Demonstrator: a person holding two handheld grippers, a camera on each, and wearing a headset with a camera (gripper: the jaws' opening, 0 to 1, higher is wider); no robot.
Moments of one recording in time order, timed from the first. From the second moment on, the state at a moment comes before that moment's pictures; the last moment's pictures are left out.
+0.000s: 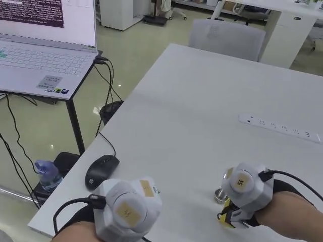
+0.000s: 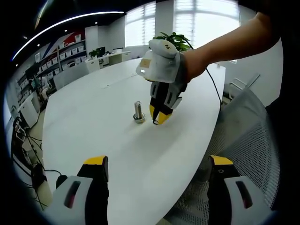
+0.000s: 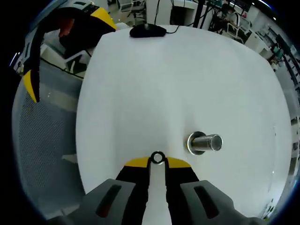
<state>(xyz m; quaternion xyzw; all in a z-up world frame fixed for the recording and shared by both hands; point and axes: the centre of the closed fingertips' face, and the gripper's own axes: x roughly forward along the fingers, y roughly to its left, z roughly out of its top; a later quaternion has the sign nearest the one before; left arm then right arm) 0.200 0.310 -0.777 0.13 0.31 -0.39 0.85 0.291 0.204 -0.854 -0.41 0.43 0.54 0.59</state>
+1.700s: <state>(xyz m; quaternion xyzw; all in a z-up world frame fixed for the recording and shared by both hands) 0.218 0.300 -0.781 0.11 0.31 -0.40 0.86 0.347 0.101 -0.806 -0.38 0.45 0.47 0.66</state>
